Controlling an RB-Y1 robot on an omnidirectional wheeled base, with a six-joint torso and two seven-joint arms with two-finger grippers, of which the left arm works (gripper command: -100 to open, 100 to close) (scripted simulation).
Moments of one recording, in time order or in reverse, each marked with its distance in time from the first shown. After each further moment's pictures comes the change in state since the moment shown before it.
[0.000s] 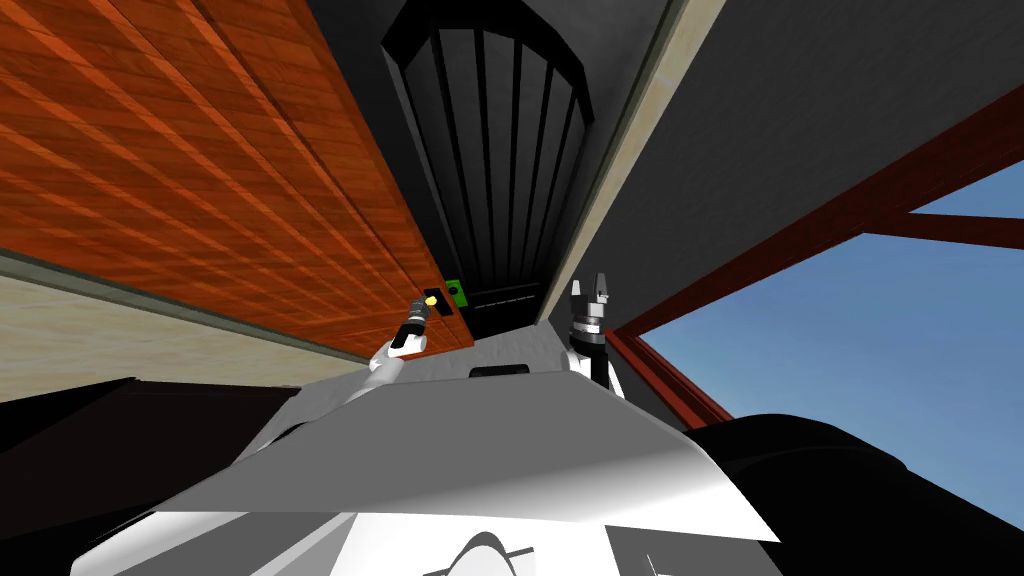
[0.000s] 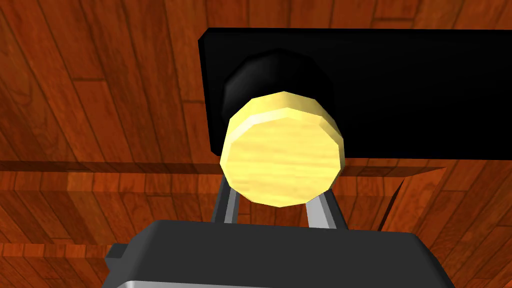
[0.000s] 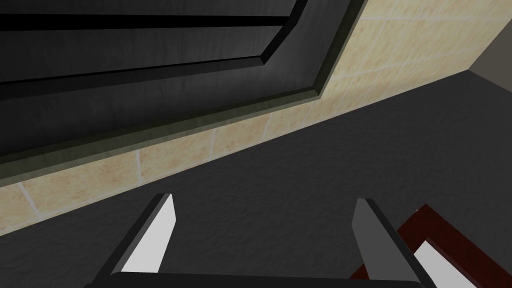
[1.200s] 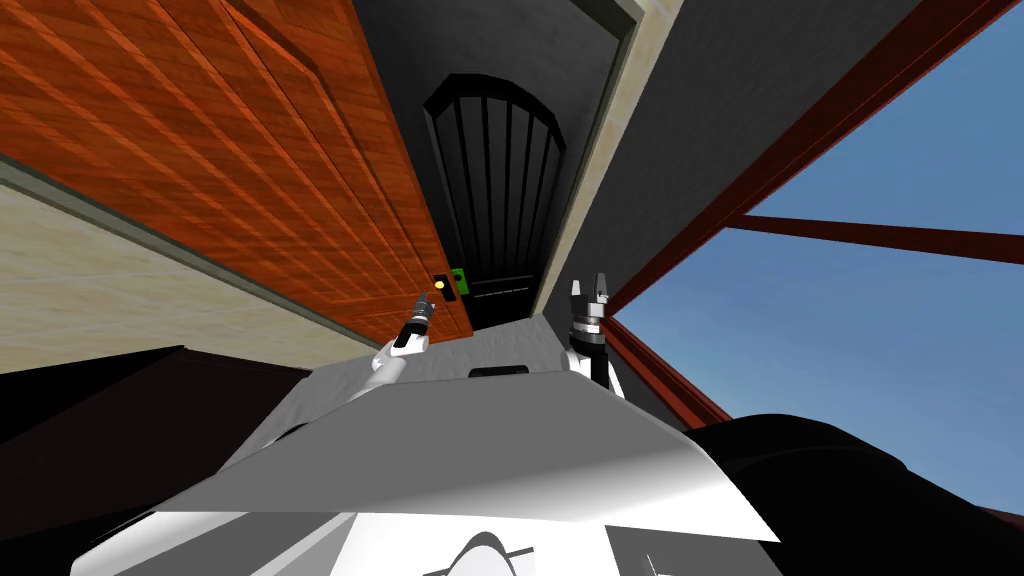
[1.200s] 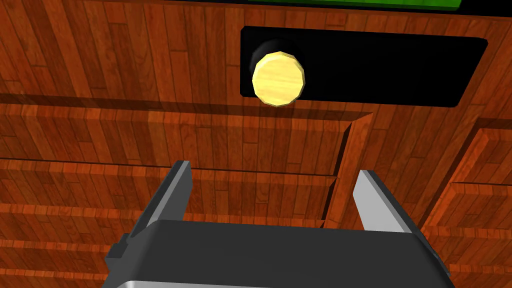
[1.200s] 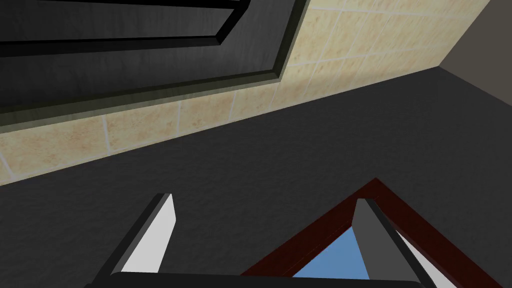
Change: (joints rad) arm 0.012 0.000 -0.039 -0.038 0.000 0.020 0.023
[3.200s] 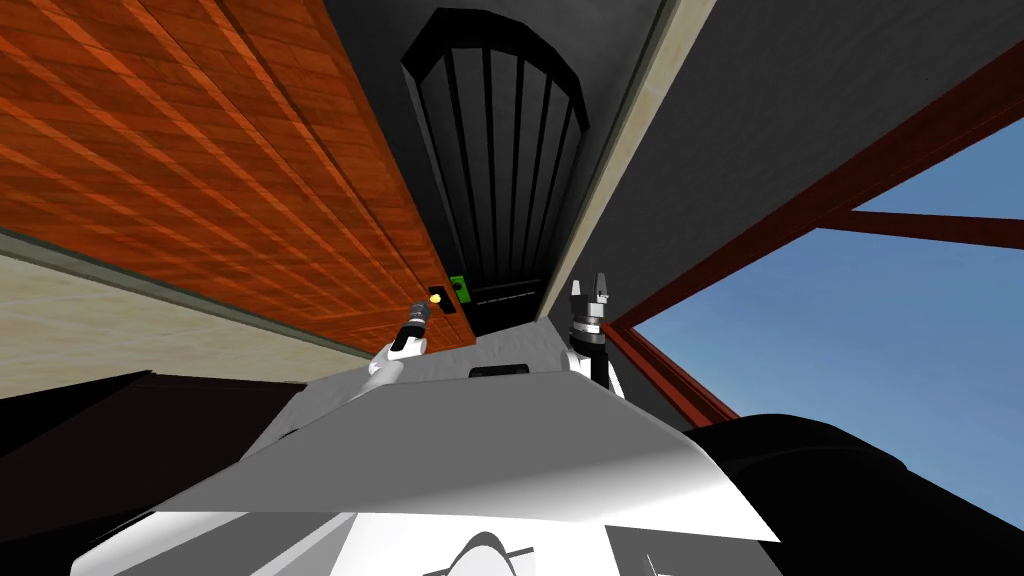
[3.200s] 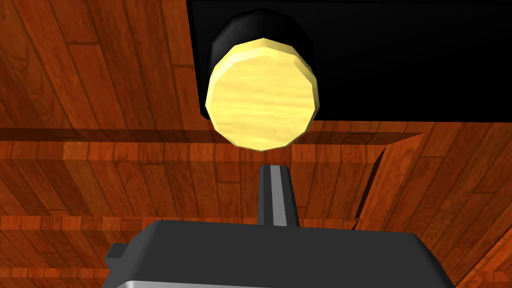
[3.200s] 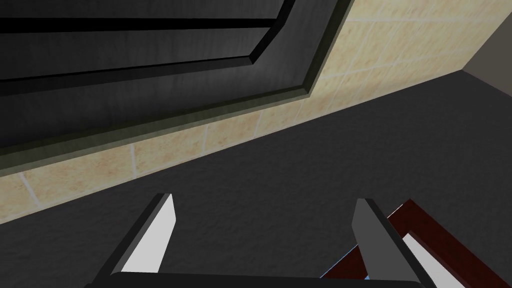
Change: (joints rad) arm 0.016 -0.003 0.026 0.020 -0.001 -0.021 -0.013
